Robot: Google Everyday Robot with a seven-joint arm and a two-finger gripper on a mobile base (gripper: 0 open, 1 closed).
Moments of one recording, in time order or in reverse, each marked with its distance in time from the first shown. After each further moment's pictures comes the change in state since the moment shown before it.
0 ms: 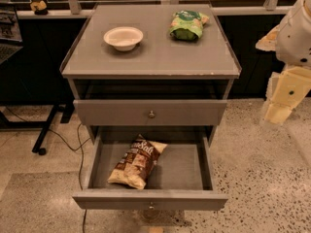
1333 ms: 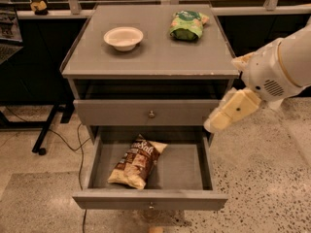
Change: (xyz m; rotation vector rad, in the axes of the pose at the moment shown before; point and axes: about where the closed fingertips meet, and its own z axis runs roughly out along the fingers) arm -0.051 0.000 0.061 0.059 -0.382 0.247
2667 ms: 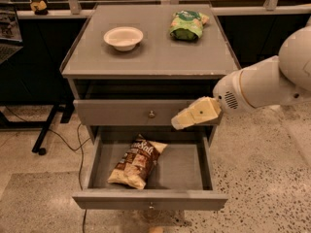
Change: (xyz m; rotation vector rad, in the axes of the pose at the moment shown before) arm 0.004 0.002 0.082 -0.033 -0.082 0.399
